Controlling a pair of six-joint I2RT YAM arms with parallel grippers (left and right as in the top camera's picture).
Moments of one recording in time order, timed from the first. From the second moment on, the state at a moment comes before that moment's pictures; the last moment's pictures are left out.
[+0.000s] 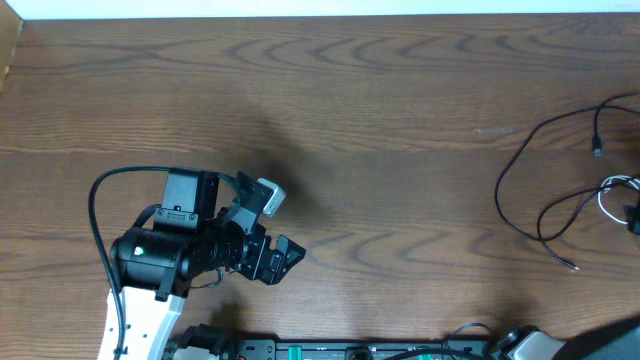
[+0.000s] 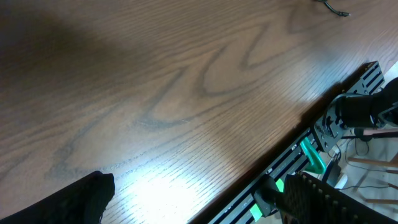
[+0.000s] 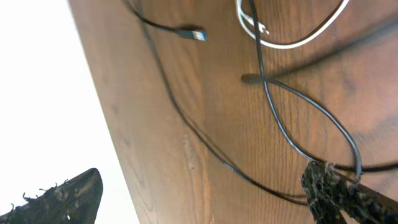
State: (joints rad) left arm -0.19 0.97 0.97 -1.20 0.57 0.18; right arm -0.83 1.41 1.16 -0.79 -0.42 0.96
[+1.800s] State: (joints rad) left arm -0.19 0.79 0.97 -1.18 0.57 0.22; right arm -0.76 0.81 1.14 -0.82 -1.16 -0.04
